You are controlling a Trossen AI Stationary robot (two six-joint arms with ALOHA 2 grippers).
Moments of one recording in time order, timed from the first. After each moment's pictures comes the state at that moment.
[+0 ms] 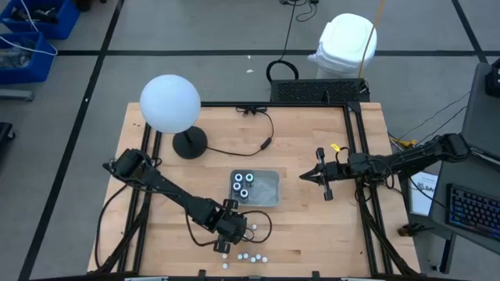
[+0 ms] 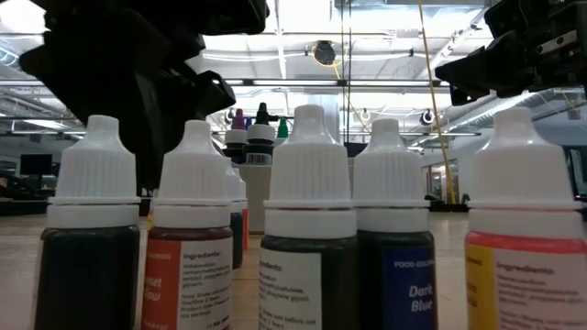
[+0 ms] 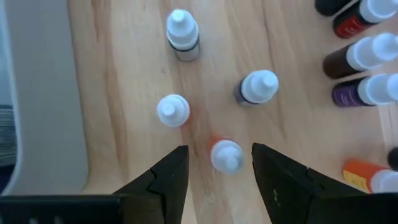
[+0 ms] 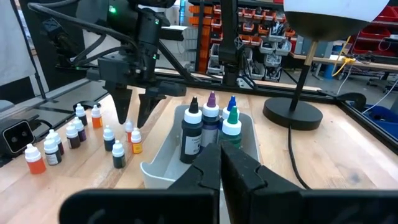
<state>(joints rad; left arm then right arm) -0.50 1.94 1.33 -0.57 -0.08 -0.32 0.15 0.71 0.11 0.53 0.03 -0.06</state>
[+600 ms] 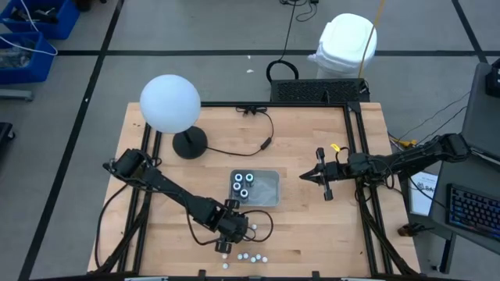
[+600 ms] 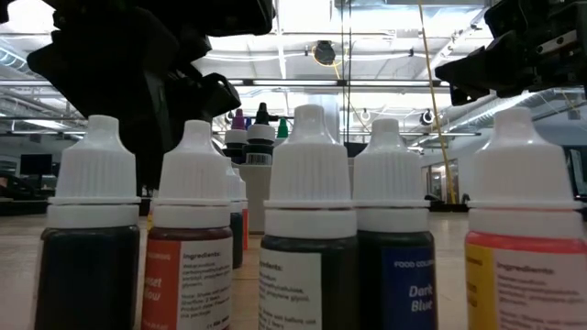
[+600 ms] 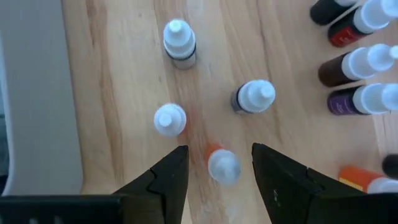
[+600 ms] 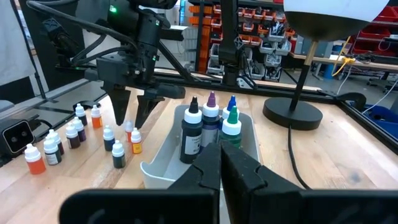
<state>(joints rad) -0.49 1.94 1.33 -0.54 -0.06 -0.31 0.15 0.71 0.11 0.53 0.03 -0.06</state>
